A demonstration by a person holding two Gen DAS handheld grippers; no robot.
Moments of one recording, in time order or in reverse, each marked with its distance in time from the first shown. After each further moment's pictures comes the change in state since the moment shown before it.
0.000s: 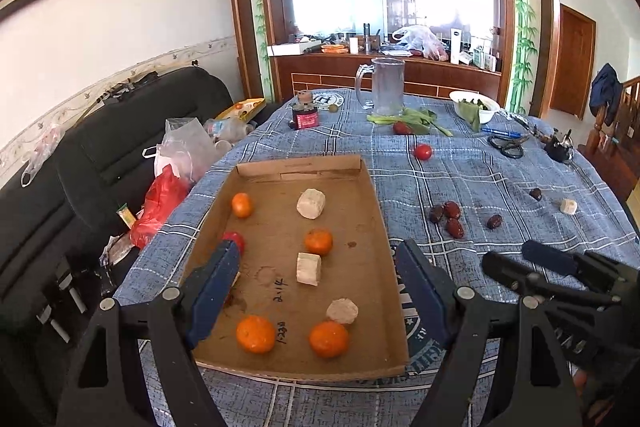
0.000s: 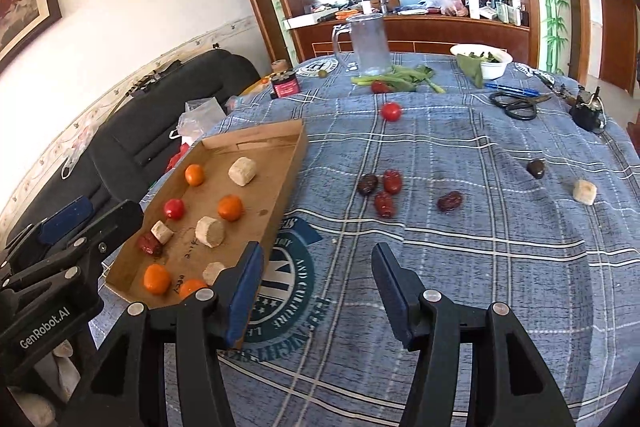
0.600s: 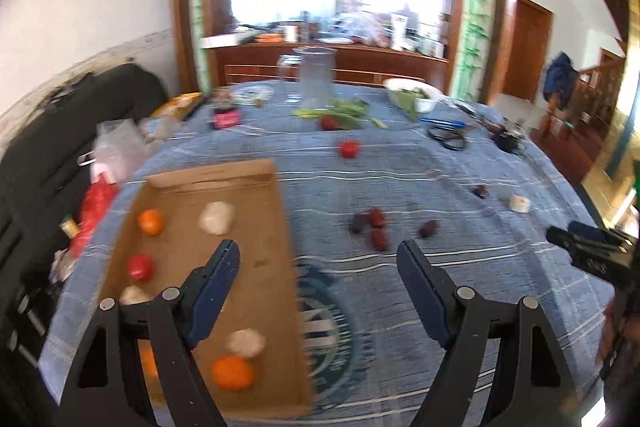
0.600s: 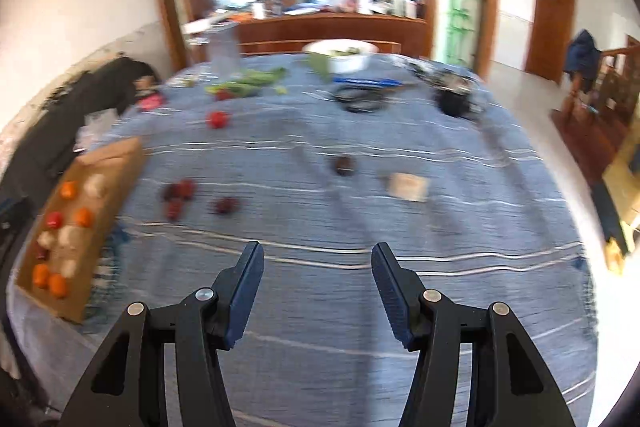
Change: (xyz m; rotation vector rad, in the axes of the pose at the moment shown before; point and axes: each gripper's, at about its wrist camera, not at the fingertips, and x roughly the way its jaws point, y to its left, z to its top) left arm 0.035 -0.066 0.026 0.064 0.058 -0.237; right arm -0.047 -0.171 0.007 0.085 0.034 -0.362
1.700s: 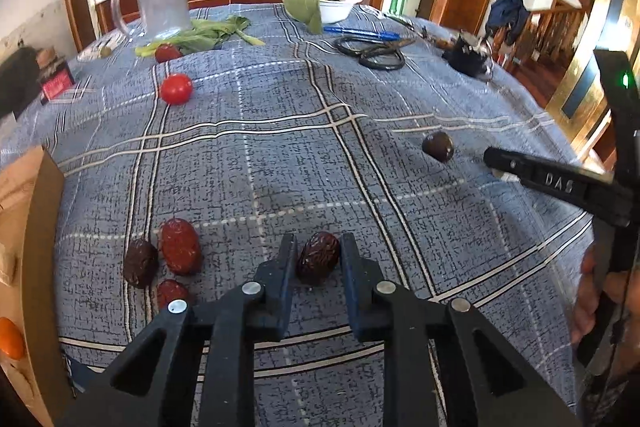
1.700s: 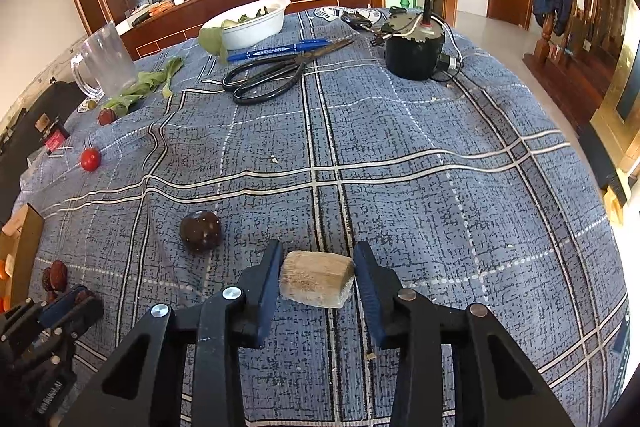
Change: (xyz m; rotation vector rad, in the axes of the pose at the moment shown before) left arm 0.182 -0.105 0.006 0.087 0.232 -0.223; right arm 0.132 -0.062 0.055 0.140 0.102 -0.042
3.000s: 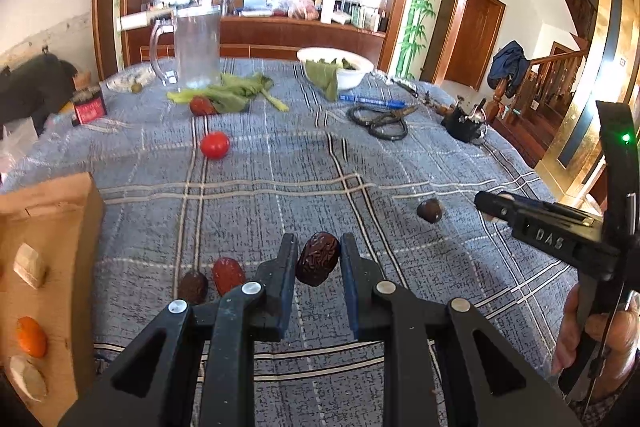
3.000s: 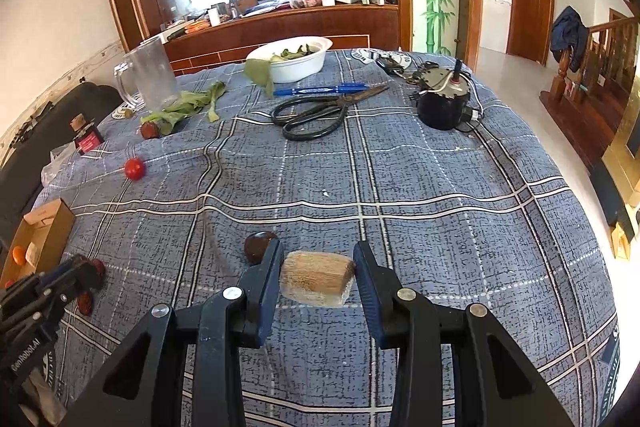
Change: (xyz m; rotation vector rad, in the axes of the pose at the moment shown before) left arm -0.049 0.006 0.009 -0.040 -0.207 0.021; right arm -0.037 0.028 0.000 -0.086 -0.120 0.070
